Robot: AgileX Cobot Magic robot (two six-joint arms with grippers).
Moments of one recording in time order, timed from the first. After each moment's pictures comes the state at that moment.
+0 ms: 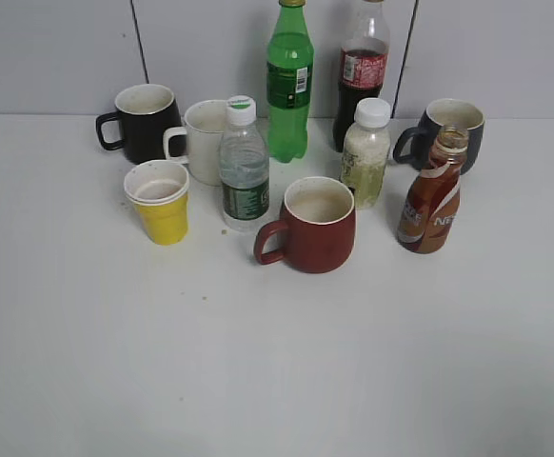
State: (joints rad) left arm -0.42 0.04 -0.54 0.06 1.06 -0.05; right arm 0.31 0.02 -0.51 0.12 1.04 -0.18
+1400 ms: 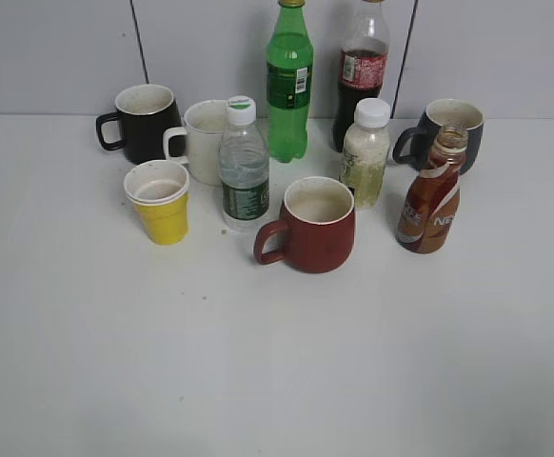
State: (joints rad) left arm -0.06 -0.01 -0.53 0.06 1.05 -0.05; right arm 0.05 -0.01 -0.51 0.12 1.04 -0.19
